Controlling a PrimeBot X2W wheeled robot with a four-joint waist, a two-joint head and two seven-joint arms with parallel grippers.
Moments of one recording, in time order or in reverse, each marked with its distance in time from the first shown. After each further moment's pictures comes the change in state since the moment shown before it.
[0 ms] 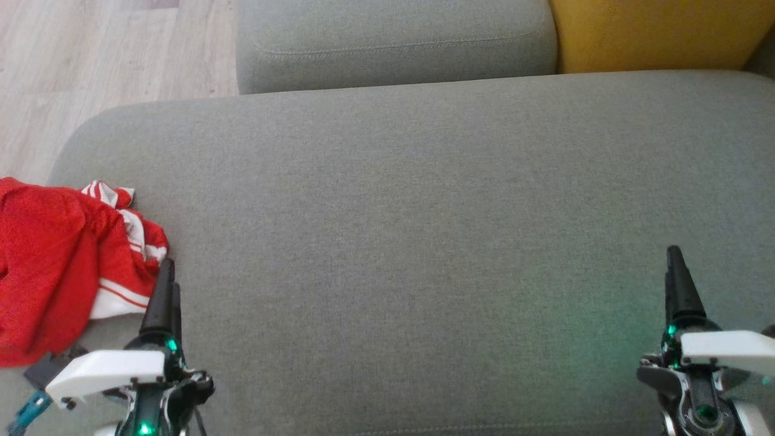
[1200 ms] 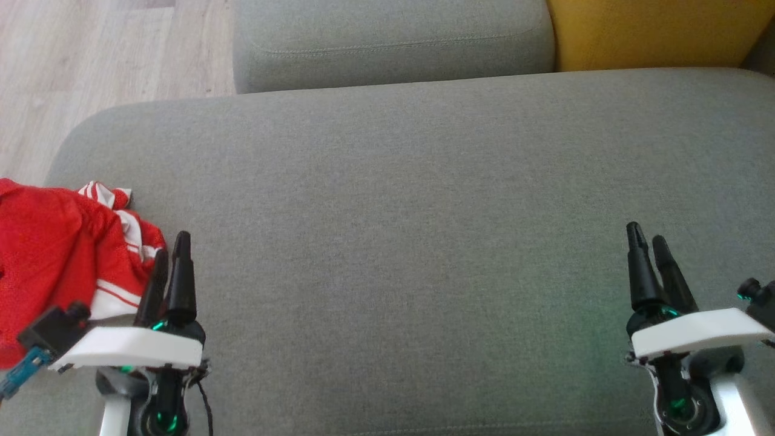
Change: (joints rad) left arm -0.019 0.025 -0.041 -0.080 0.542 -0.001 -0.096; right arm -0.009 -0.032 0.080 -0.100 -0.531 0.000 -0.024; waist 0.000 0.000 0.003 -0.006
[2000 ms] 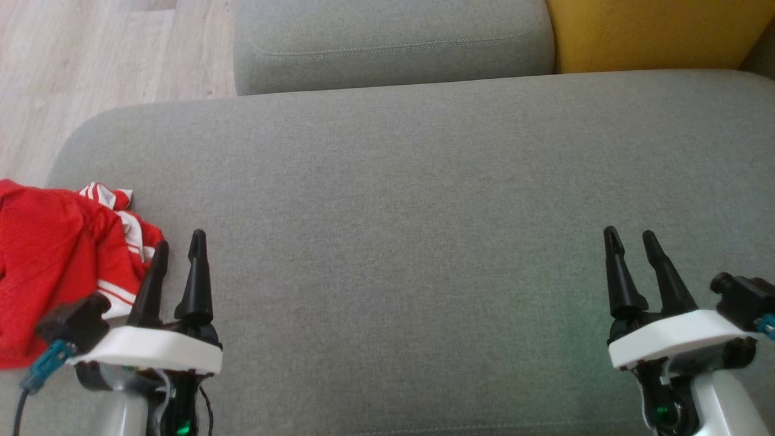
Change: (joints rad) left arm 0.005 0.000 -0.013 -0.023 0.329 0.000 -0.070; right arm 0.000 -0.001 0.025 -0.005 -0.312 0.000 -0.037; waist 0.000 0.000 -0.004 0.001
